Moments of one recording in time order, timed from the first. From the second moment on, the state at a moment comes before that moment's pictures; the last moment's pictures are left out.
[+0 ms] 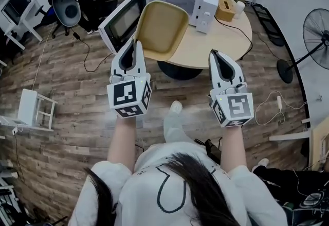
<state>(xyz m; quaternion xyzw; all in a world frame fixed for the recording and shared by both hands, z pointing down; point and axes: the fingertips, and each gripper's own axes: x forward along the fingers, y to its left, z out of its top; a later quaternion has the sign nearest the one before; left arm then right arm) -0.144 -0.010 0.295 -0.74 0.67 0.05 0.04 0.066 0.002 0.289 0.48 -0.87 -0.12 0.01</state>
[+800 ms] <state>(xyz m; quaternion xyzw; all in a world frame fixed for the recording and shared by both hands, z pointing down) -0.156 -0.260 0.315 -0.74 0.67 0.01 0.01 0.057 -0.250 0.302 0.49 -0.87 -0.09 0.00</state>
